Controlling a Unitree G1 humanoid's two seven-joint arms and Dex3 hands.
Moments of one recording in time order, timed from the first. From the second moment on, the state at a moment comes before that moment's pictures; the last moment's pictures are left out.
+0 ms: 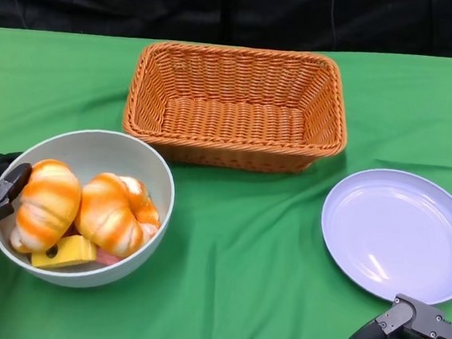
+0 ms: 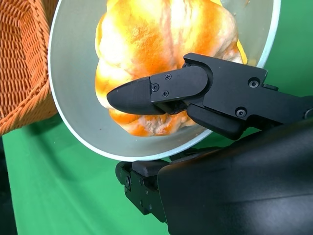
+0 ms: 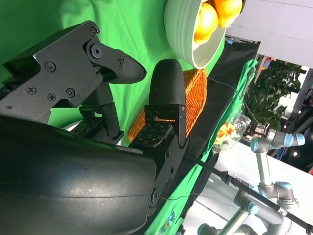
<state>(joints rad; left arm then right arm) -0.54 0.42 0.16 0.96 -0.10 0.12 -0.50 0.49 -0.11 0.04 -0.31 -0.12 -0.45 0.11</state>
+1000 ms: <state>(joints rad) -0.40 0.37 0.16 0.51 -0.25 0.53 -0.57 0.48 -0.12 0.05 -0.30 -0.12 -0.45 0.11</state>
